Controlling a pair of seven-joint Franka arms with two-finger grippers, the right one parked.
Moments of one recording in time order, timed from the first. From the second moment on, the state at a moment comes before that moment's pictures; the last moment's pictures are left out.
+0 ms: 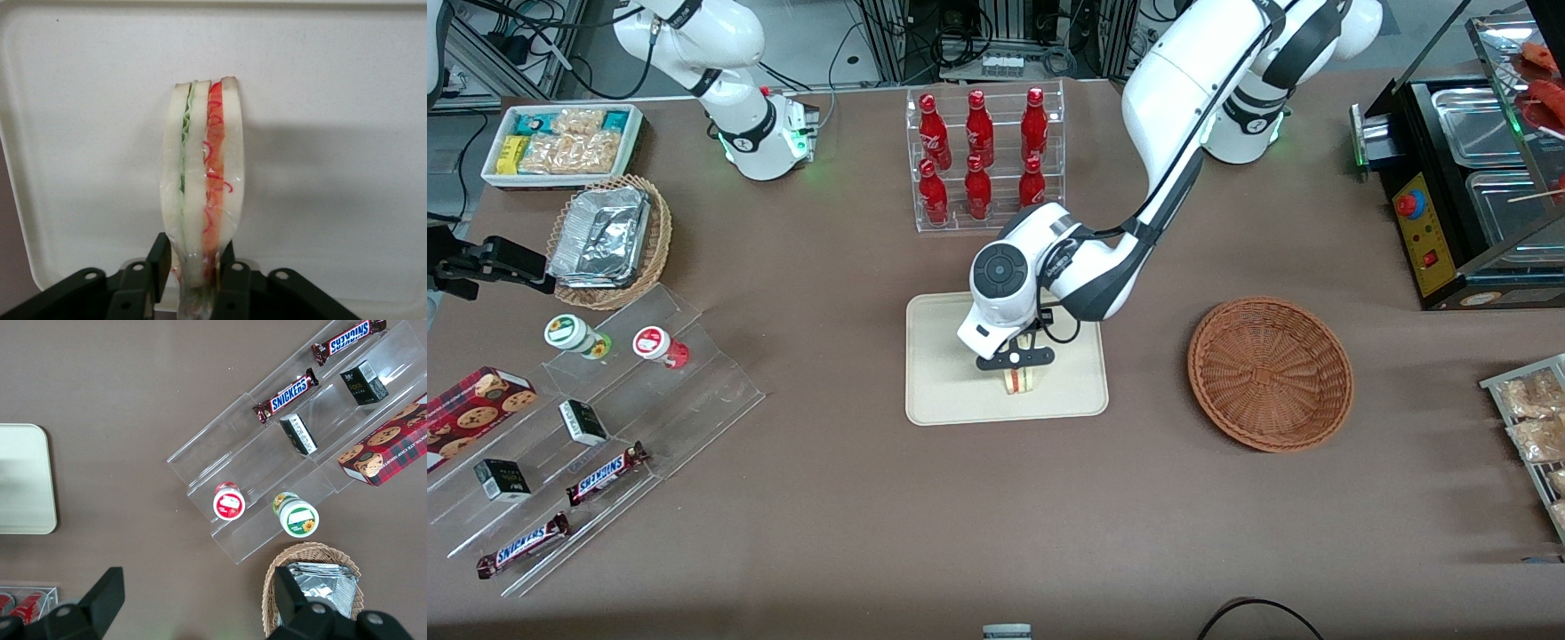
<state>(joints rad) -0.65 0.76 -0.18 -1.41 0.05 2.03 -0.89</state>
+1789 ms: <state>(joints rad) -0.35 0.51 -0.16 -1.36 0.01 1.77 -0.55</state>
